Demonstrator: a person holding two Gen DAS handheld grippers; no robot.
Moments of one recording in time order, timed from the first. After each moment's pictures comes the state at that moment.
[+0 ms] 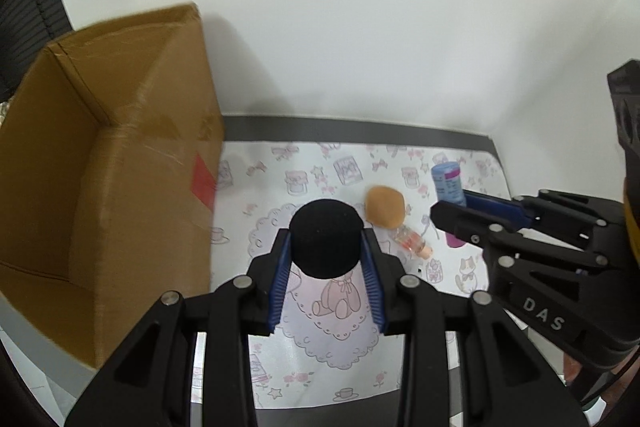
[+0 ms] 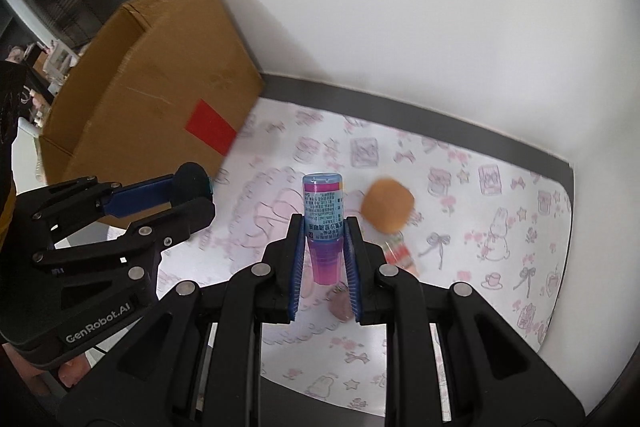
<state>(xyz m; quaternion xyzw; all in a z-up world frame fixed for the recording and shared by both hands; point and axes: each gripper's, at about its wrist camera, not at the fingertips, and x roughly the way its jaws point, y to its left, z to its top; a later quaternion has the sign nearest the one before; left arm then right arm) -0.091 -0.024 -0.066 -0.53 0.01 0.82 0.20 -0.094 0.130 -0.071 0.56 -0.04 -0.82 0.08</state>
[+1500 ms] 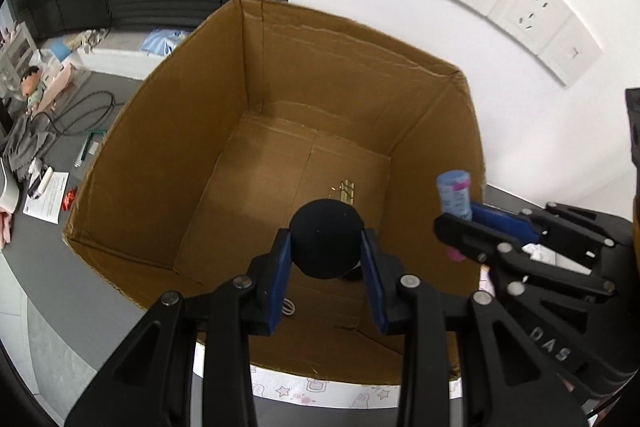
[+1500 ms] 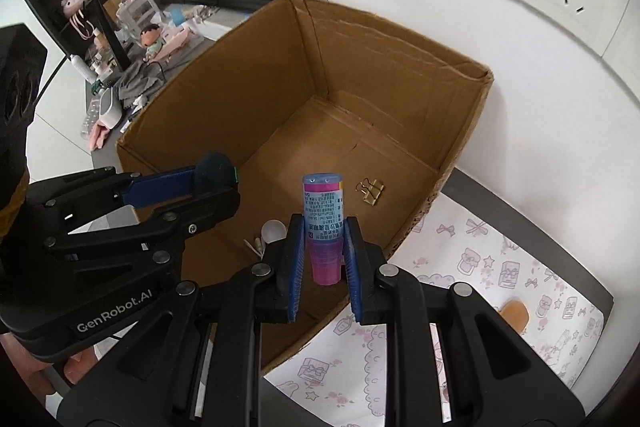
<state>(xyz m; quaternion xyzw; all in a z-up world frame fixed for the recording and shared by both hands) -0.150 -0.228 -0.052 -0.54 -0.08 0.84 0.07 -0.168 -0.100 -0.030 0.54 0.04 -0.82 0.22</state>
